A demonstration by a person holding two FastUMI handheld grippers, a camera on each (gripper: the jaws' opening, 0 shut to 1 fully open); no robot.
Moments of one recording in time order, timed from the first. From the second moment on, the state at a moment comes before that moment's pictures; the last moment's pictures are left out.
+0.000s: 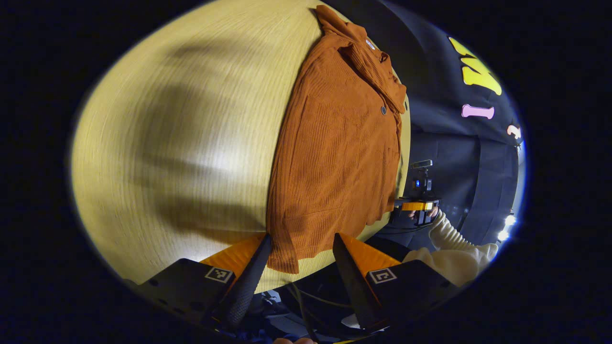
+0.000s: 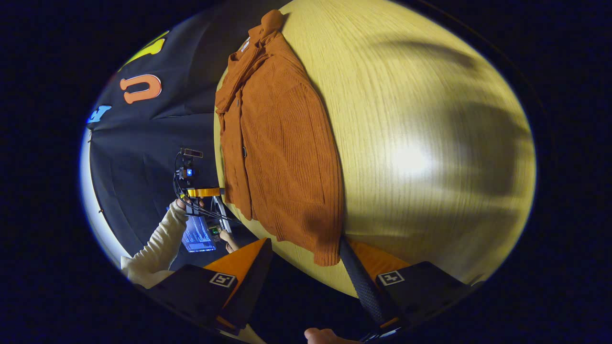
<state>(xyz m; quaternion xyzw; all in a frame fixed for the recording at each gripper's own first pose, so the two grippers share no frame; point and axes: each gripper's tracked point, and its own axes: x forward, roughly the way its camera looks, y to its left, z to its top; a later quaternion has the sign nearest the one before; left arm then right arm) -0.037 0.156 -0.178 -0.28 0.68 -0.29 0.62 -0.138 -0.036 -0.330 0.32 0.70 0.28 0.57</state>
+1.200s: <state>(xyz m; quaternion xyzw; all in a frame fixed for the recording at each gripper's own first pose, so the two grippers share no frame) -0.046 0.168 -0.198 -0.21 0.69 -0.25 0.64 -0.133 -0.018 -0.352 0.29 0.72 0.27 0.57</state>
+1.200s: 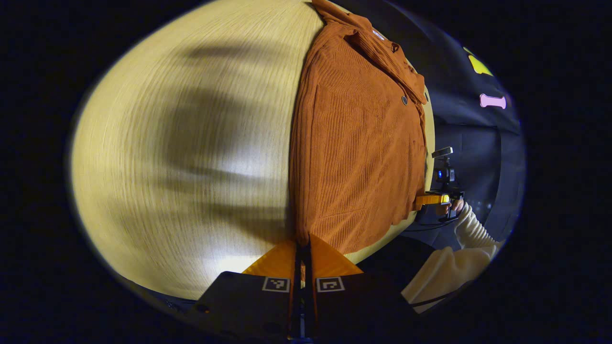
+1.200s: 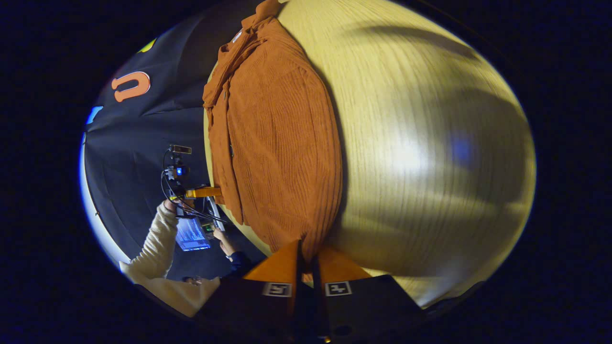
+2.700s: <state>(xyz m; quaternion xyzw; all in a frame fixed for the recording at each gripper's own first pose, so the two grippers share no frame) 0.100 0.193 -0.100 -0.09 0.46 -0.31 0.83 0.094 0.041 -0.116 0.26 0.50 0.38 0.73</state>
